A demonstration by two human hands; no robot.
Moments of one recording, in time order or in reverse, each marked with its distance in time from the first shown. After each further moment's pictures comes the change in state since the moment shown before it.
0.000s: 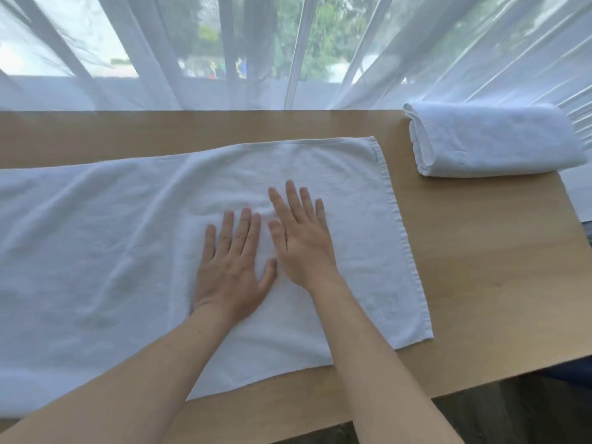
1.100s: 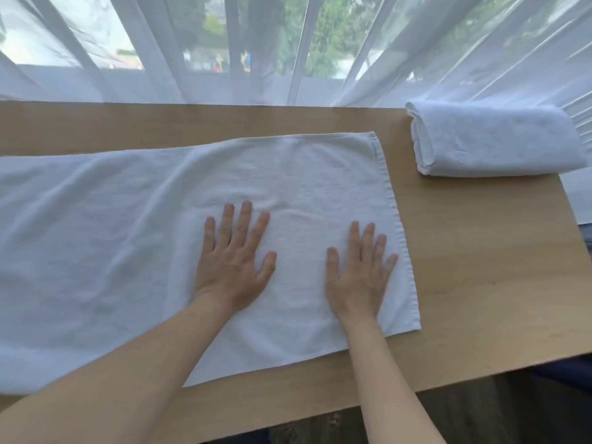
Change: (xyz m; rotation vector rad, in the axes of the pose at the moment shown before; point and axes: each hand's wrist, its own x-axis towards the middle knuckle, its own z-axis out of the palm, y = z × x) left_hand 0.000 -0.003 0.006 0.004 -0.012 0.005; right_hand -0.080 0.057 -0.003 -0.151 0.074 0.477
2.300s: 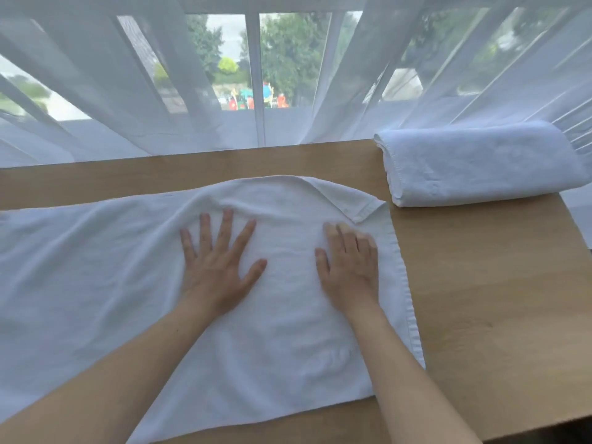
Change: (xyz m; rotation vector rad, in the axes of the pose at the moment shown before) left_hand 0.078 0.024 -0.012 0.087 -0.078 -0.082; right_hand 0.104 0.028 -0.030 -0.016 0.099 -0.300
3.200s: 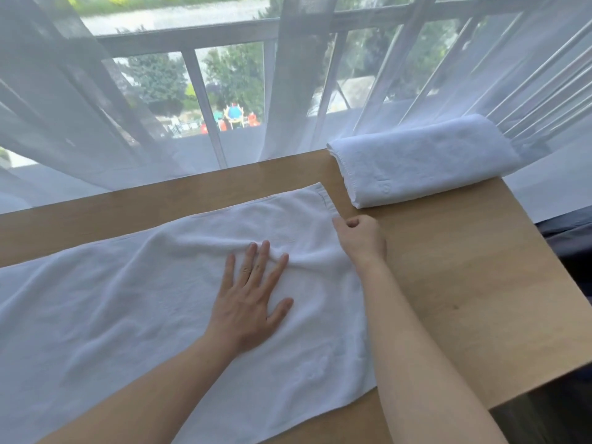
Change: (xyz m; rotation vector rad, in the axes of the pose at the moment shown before) left_hand -0.012 0.077 0.010 -0.033 0.047 0.400; right_hand 0.050 0.057 -0.053 0.652 -0.002 0.706
